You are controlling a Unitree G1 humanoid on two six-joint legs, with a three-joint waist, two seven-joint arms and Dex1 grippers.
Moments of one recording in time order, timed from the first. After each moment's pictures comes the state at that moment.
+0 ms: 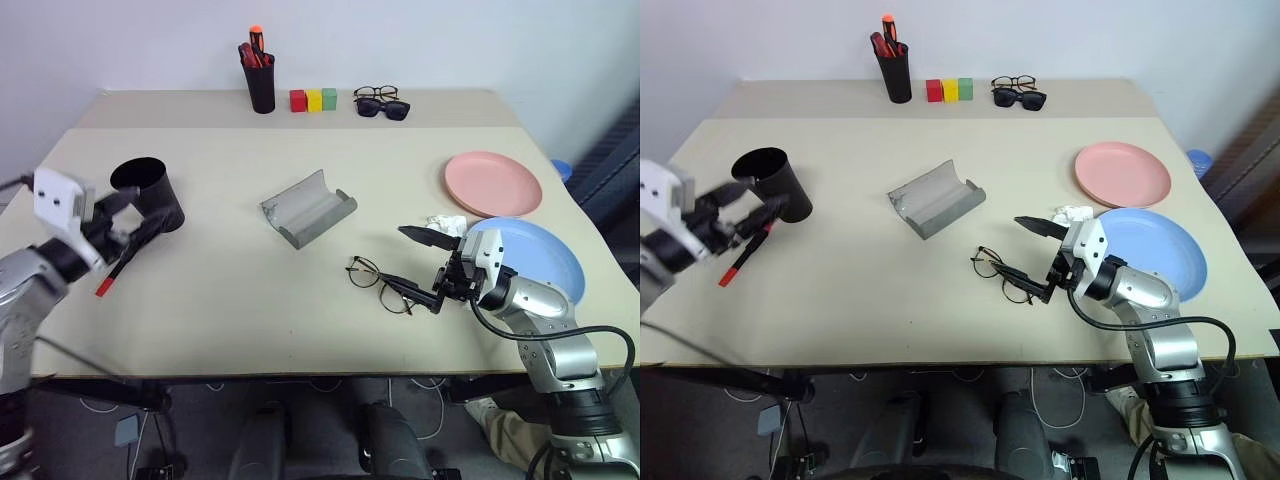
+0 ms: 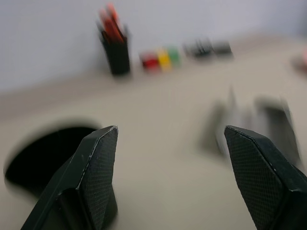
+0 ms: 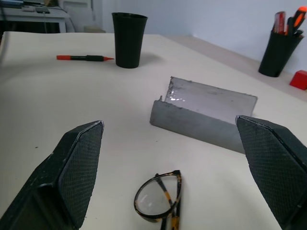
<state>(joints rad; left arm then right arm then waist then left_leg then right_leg) -0.08 0.92 0.45 -0.19 -0.63 0.60 -0.68 -0.21 -0.55 -0.05 -0.09 0.45 0.02 1.00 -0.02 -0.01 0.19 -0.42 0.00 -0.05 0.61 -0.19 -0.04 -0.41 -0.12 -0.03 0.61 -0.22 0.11</state>
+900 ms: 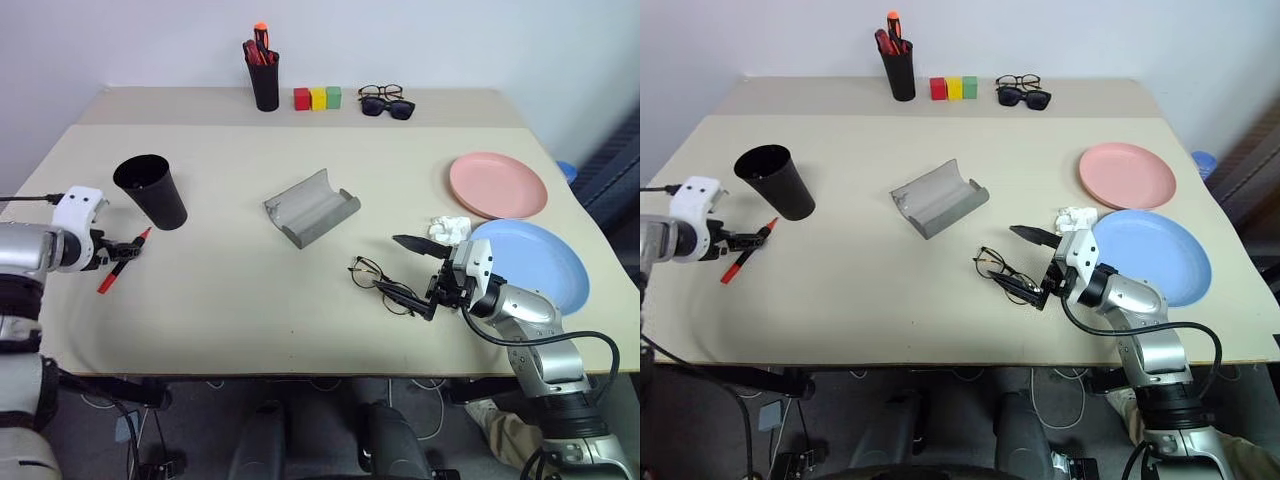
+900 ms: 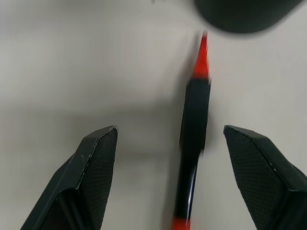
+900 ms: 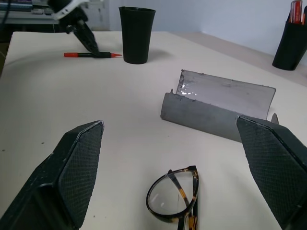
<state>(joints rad) -0.82 0.95 -0.10 0.71 -0.14 0.84 -0.74 -0.19 -0.52 -0.03 -0.06 0.43 -0.03 1.00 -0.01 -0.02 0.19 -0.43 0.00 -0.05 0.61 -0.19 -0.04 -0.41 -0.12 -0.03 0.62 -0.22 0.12</state>
